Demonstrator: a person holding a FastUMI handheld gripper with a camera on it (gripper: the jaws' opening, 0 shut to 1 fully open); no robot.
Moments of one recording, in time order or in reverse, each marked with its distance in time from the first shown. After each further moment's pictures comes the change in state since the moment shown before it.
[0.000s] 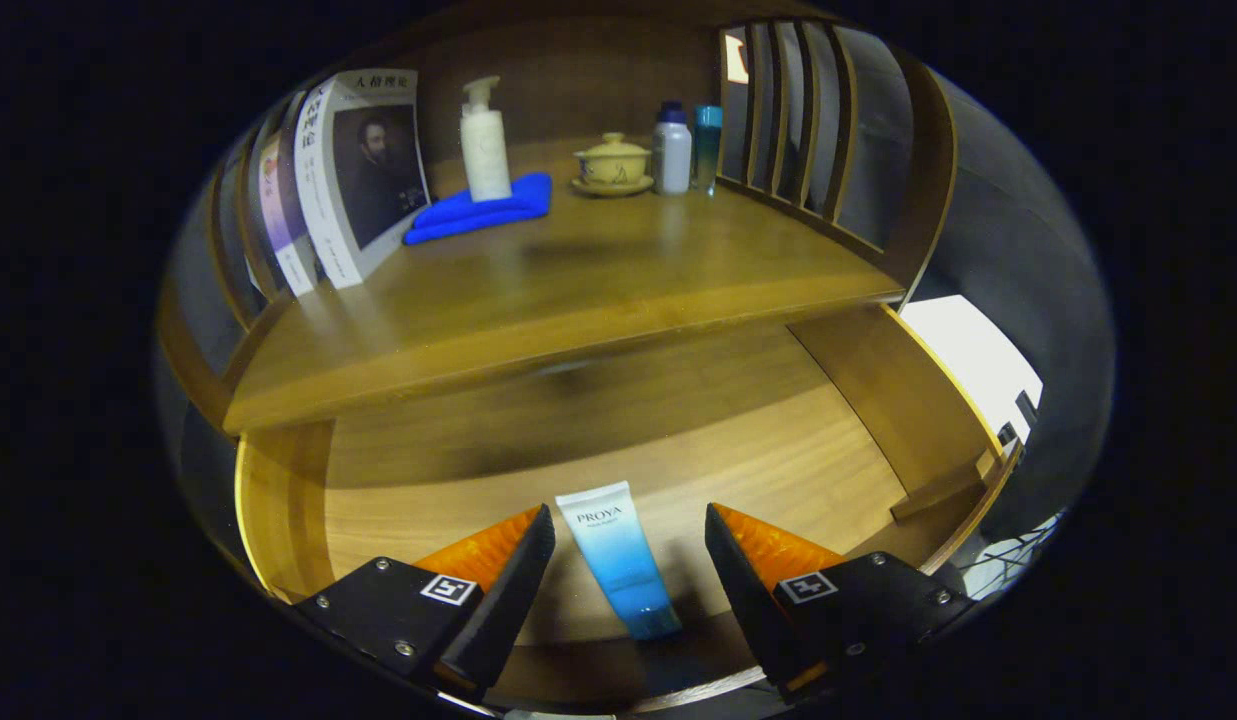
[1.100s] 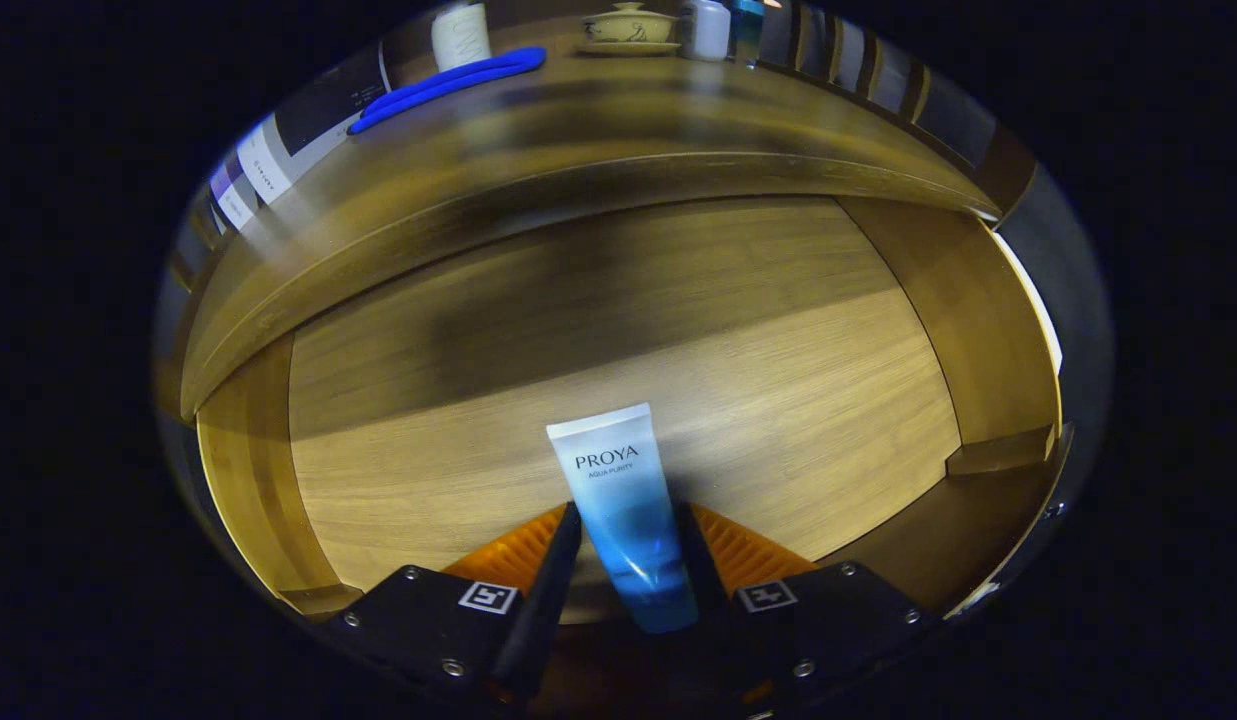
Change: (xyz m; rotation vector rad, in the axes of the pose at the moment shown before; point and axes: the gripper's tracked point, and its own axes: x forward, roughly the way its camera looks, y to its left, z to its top) arm 0.029 0.024 -0.050 0.005 0.335 0.059
